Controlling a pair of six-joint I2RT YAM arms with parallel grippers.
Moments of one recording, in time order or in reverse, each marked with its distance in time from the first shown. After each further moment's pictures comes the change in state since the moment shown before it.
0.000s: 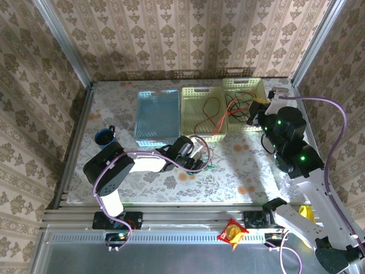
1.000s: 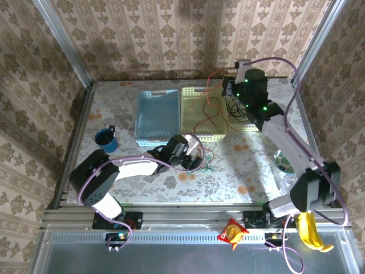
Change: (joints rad) left arm 0.000 -0.163 -0.064 0.023 -0.061 -0.027; right arm -0.049 0.634 0.269 0.198 -0.219 -0.039
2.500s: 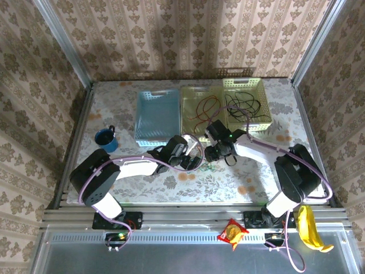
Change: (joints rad) left arm 0.008 0.013 -0.009 0.000 -0.014 -0.008; right arm 0.294 0.124 -0.366 -0.445 0.016 -0.042
